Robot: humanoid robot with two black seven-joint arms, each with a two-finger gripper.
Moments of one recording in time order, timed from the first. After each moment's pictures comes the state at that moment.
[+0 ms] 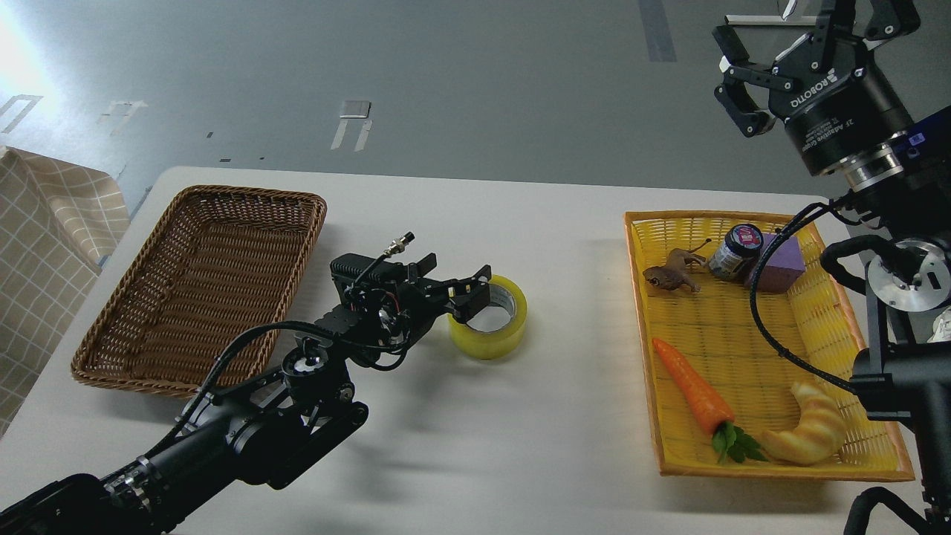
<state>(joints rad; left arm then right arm) -0.43 0.11 -0.77 -1.11 2.18 0.03 0.06 0.49 -0.11 1.59 1.41 -0.80 0.41 -0.09</state>
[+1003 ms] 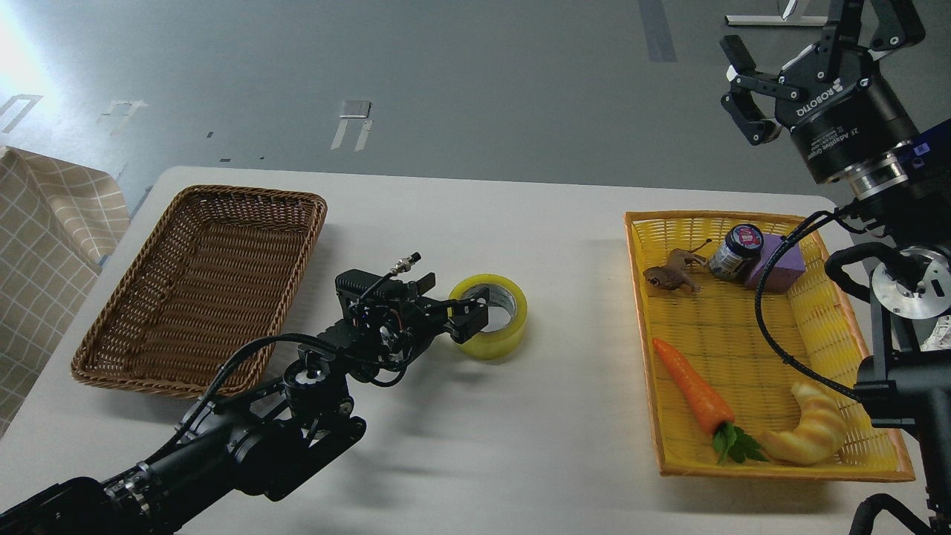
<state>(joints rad) -0.42 0.11 -0.72 -1.08 2.18 0.03 0.06 0.47 -0.11 1.60 1.41 -0.80 0.41 -0.08</state>
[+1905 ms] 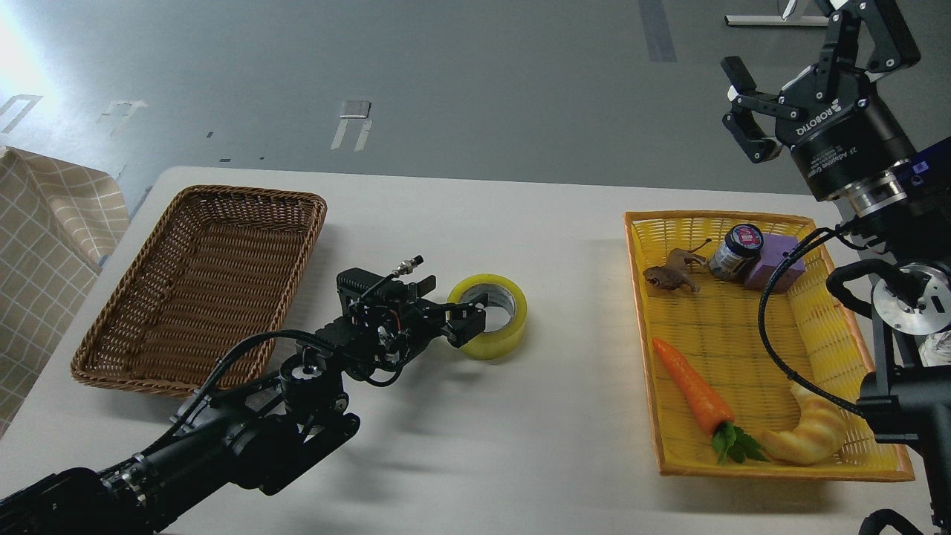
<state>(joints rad) -0.44 0.13 -0.69 -1.05 2.18 0.01 0.02 0.43 -0.12 1.60 1.41 -0.80 0.43 -0.08</state>
